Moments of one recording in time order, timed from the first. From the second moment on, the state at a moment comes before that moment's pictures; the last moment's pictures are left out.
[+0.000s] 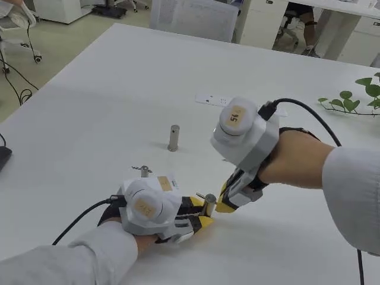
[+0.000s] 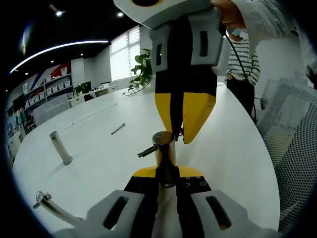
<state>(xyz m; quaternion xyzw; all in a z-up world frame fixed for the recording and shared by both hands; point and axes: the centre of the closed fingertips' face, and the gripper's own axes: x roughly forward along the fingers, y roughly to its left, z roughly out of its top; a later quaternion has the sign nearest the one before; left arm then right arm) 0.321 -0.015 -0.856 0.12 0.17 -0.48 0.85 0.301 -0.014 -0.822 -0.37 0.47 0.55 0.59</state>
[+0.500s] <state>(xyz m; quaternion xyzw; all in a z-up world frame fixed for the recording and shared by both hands) 0.322 -0.015 -0.855 0.12 0.17 -0.48 0.85 0.303 -0.029 -0.820 -0.35 0.47 0.53 0.61</state>
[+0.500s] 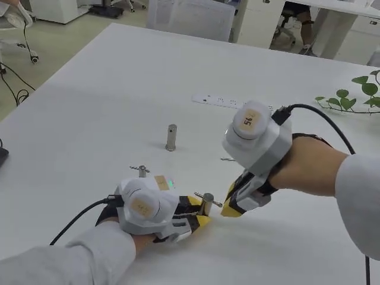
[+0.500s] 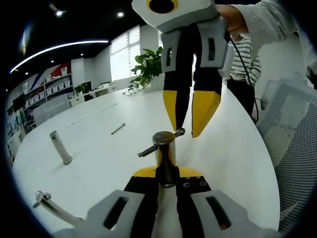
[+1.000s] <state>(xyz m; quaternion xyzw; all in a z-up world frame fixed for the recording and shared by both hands) 0.322 -0.016 -0.855 0.12 0.17 -0.48 0.85 0.306 -0.015 -0.818 -0.36 0.45 0.54 0.62</state>
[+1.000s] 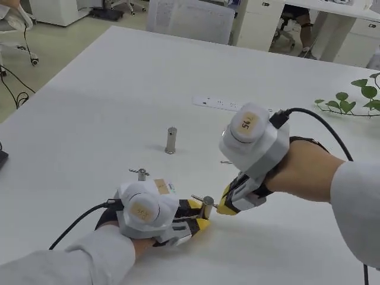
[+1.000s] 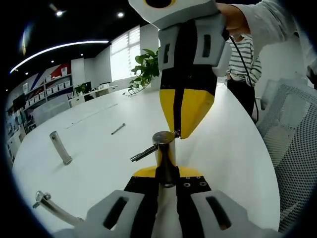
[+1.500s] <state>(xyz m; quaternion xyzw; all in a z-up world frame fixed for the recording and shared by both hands) 0.323 -0.015 -0.856 0.12 0.17 -0.48 0.85 0.308 -0.010 -0.820 -0.36 0.43 0.55 0.62</state>
